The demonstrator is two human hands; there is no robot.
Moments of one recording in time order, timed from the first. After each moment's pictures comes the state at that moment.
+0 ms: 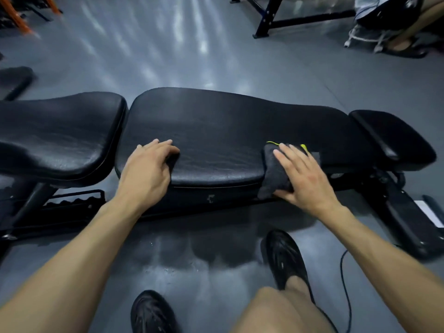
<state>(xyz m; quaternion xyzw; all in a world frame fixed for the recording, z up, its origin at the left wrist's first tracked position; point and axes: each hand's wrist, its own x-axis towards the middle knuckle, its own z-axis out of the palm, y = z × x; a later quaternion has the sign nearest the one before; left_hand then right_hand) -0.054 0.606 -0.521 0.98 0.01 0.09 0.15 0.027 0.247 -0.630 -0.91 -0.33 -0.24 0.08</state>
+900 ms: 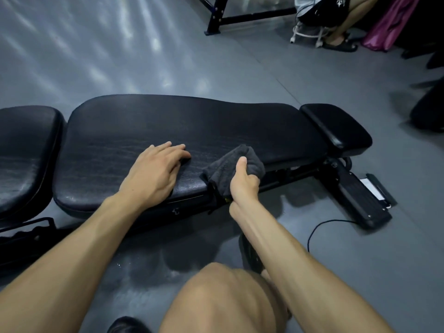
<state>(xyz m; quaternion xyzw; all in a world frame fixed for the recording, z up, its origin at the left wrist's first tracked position) 0.012 0.549 -0.539 0.98 -0.16 0.02 0.12 0.012 0.356 -0.599 -0.54 0.38 0.05 0.75</state>
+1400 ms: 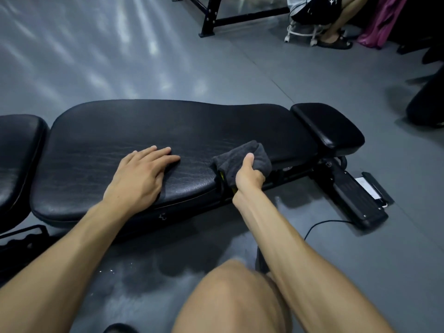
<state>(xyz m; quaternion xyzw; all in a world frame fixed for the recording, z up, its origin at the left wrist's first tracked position) 0.015 0.538 -0.544 0.99 -0.14 0.03 0.06 0.042 0.311 -0.598 -0.53 0.43 0.03 0.73</state>
